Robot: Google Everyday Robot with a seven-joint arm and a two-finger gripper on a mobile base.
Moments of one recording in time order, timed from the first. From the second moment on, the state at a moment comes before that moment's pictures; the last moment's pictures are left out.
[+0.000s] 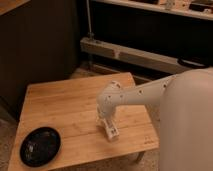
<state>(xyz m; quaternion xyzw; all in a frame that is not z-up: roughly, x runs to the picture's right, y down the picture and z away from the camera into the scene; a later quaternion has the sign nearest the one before) -0.011 0.167 0.830 -0.27 0.13 0.57 0.76</state>
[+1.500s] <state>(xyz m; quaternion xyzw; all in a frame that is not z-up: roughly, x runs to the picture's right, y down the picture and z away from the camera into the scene) -0.189 0.096 0.750 -0.48 -0.05 0.54 0.68</state>
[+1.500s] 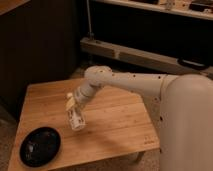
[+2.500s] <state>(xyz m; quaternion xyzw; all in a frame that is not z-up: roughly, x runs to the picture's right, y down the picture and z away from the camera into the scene) -0.309 0.139 0.696 -0.53 -0.18 0.34 0.76</state>
